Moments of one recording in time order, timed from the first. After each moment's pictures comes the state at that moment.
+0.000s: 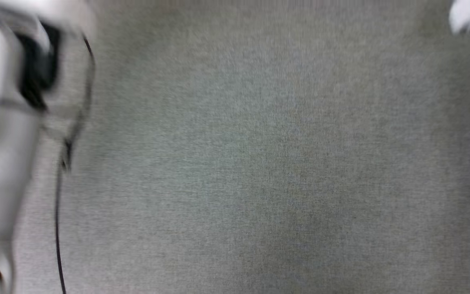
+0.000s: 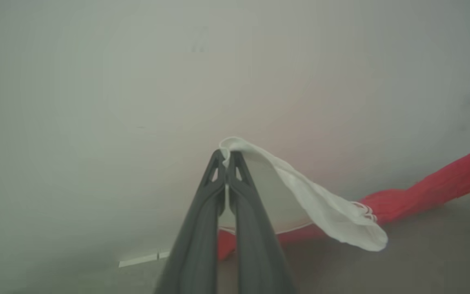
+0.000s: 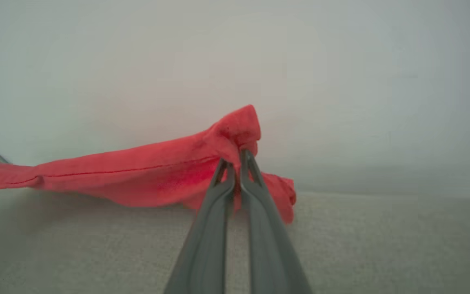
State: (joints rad) left arm -1.10 0.48 -0.44 0.40 -0.61 0.00 -0.26; right arm -1.09 -0.27 0.09 0.60 0.40 0.13 -0.01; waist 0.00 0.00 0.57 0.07
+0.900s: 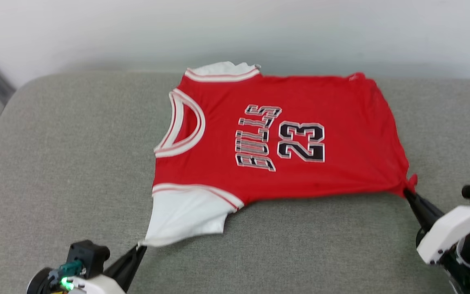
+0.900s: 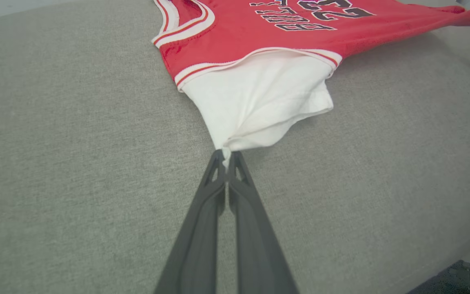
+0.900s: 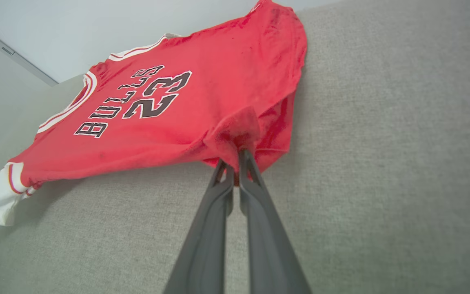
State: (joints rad) left arm -0.06 0.71 -0.61 -0.04 -0.73 0.12 -0.02; right arm -0.26 -0.42 0.23 0.42 0.78 0.13 0.09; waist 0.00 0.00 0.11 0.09
